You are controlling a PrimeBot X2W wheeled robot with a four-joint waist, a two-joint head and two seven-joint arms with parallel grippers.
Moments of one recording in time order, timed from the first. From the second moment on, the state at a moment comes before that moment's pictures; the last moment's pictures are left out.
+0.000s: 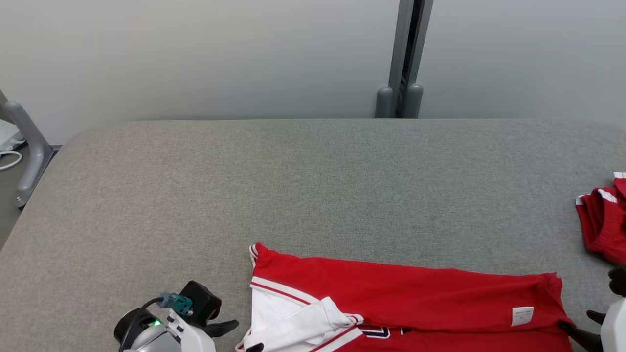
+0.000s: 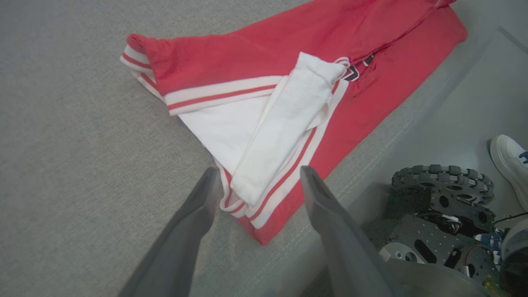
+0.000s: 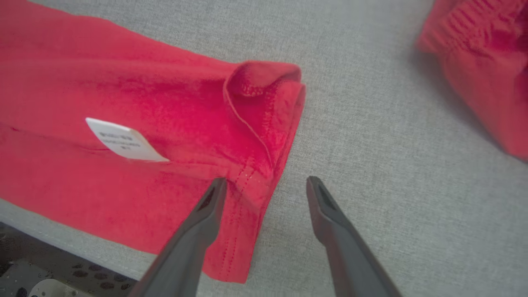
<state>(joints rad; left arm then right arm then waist) -0.50 0.72 -1.27 0.07 -1.04 0.00 0.17 -0.53 -0.87 1.28 0.56 1.23 0.13 0.07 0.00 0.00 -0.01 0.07</state>
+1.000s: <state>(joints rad) -0.36 0.42 -0.90 0.23 -0.90 0.14 -0.26 -0.33 -0.56 0.72 0.68 0.92 0.13 -0.26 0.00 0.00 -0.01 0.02</state>
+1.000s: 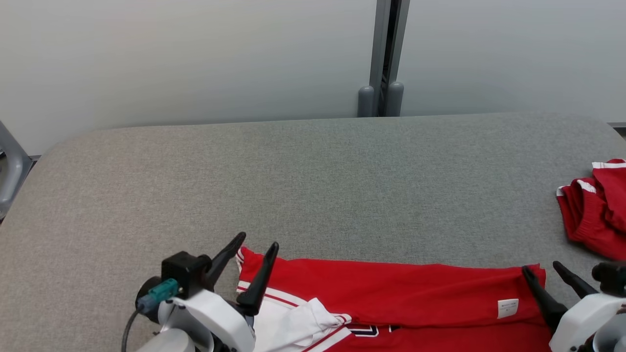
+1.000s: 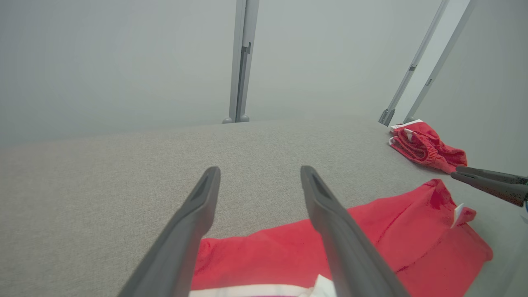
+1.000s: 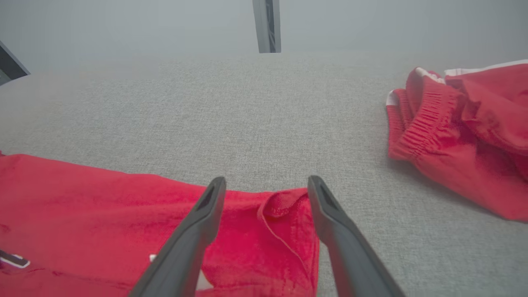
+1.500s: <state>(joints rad) -0.27 0.31 -0.82 0.30 -0.76 0.04 -0.26 -0.19 -0.40 0.43 0.79 0.63 0.13 -0.26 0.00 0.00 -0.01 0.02</state>
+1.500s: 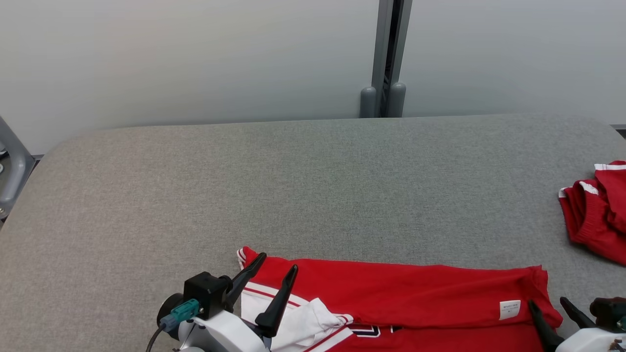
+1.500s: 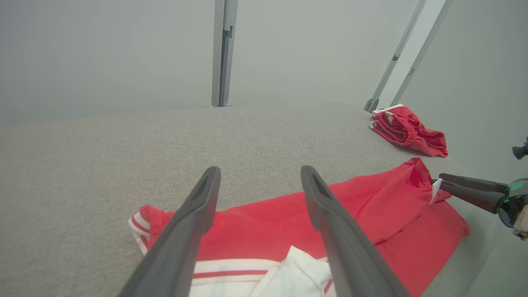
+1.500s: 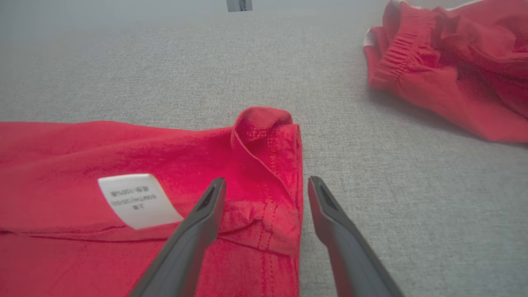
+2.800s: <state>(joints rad) -0.24 0.24 -0.73 0.35 -0.64 0.01 -0.26 -0.22 -0.44 0.55 0.84 0.93 0.13 -0.26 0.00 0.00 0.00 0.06</state>
